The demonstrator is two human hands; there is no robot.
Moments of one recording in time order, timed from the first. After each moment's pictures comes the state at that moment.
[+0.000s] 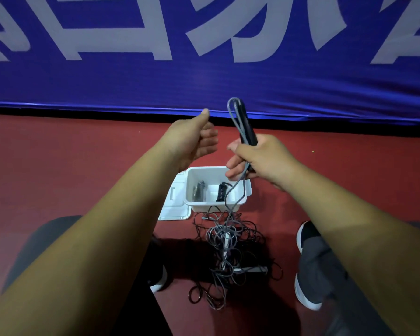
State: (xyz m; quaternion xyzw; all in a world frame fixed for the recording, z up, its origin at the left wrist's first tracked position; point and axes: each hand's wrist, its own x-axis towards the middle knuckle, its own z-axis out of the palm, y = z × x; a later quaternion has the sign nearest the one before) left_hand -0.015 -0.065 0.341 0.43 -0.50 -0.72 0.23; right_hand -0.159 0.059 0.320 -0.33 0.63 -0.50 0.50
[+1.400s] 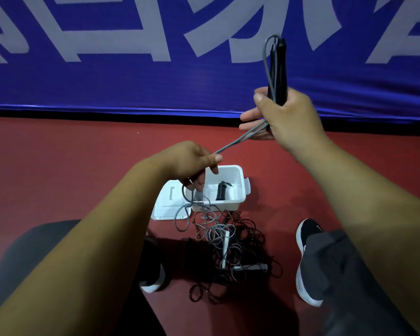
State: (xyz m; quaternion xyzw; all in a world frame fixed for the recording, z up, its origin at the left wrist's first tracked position) left_hand 0.020 -0.049 0.329 0.39 -0.78 -0.49 -0.04; right_hand -0.182 0.063 0.381 -0.35 0.64 -0.59 0.35
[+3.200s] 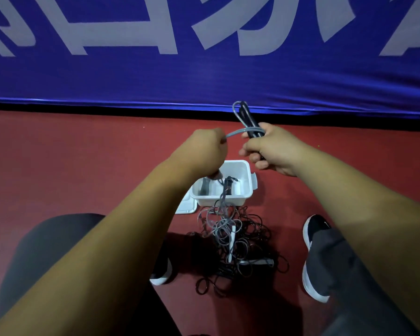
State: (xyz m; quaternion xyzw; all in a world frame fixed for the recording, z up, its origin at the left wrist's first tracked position) left_hand 0.008 -0.027 0.339 0.41 -0.85 -0.32 0.06; right_hand -0.169 0.044 0.313 -0.30 0.66 -0.47 0.51
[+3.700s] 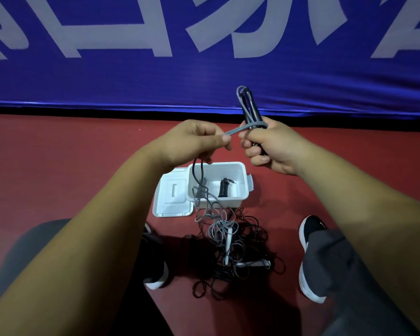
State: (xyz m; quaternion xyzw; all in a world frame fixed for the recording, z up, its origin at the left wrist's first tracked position) left_hand 0.025 -0.047 0.359 0.28 -0.77 -0.57 0.11; right_hand -0.177 0.048 0.326 -0.28 0.57 -0.54 0.55
